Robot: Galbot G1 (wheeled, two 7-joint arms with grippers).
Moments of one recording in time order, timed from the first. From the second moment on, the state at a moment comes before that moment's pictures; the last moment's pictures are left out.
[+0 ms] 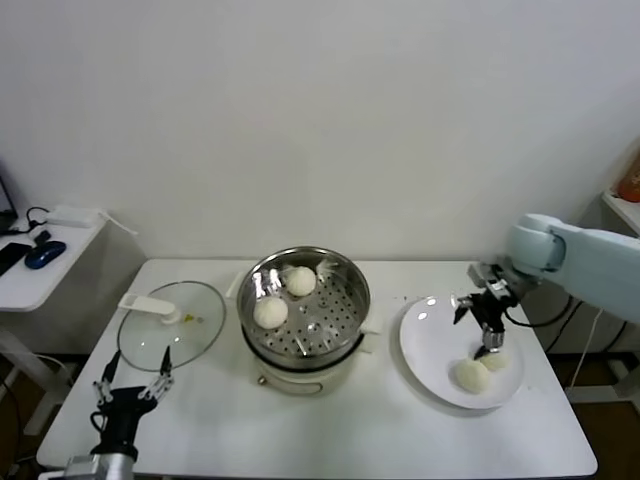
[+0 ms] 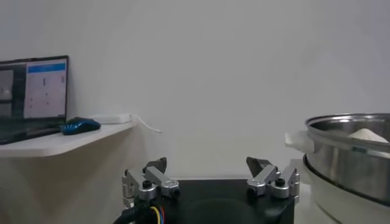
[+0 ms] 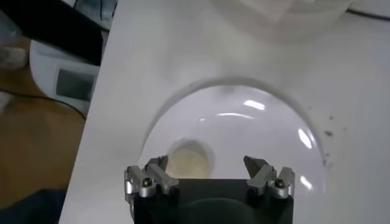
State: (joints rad) left arm 1.68 -1.45 -0.78 -2.02 -0.19 -0.10 0.01; right arm 0.49 0.60 -1.43 1.39 0.28 -0.17 -1.15
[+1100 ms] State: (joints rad) left arm 1.69 -1.44 -0.79 -2.01 -0.21 -0.10 0.01; right arm 0.19 0.64 -1.25 1.27 0.09 -0.14 -1.10
